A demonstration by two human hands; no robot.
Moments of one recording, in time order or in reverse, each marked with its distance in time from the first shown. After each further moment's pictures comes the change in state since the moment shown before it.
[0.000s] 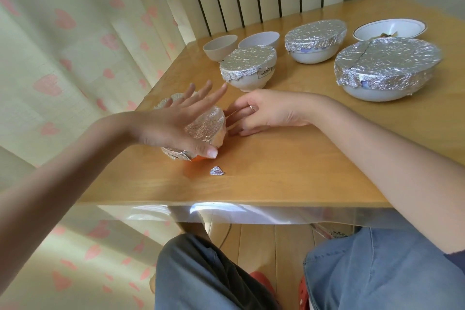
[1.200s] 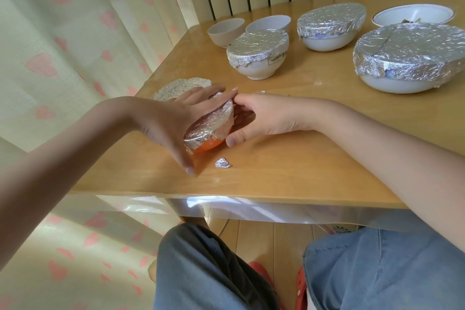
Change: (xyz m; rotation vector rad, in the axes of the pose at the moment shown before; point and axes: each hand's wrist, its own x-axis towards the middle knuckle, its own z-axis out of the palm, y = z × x) left_hand 0.010 -0.016 0.003 0.151 -0.148 0.039; right_hand 0.004 -0.006 0.025 -0.444 0.092 0.011
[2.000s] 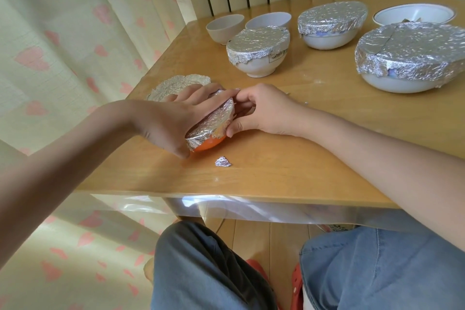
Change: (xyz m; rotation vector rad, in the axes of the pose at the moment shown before) left_hand 0.003 0.003 0.008 0.135 0.085 0.040; right_hand 0.008 0.011 0.012 0.141 0.269 -0.110
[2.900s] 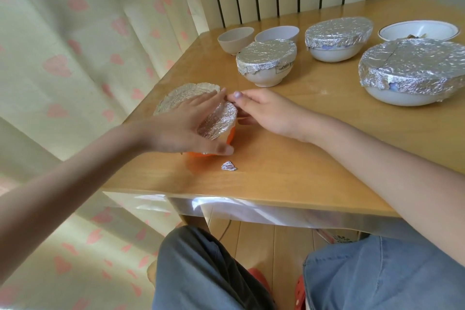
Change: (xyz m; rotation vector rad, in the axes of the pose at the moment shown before) left_hand -0.014 0.010 0.013 -0.391 0.205 -0.167; right_hand -0.002 -0.021 0.001 0.088 -0.002 0.081
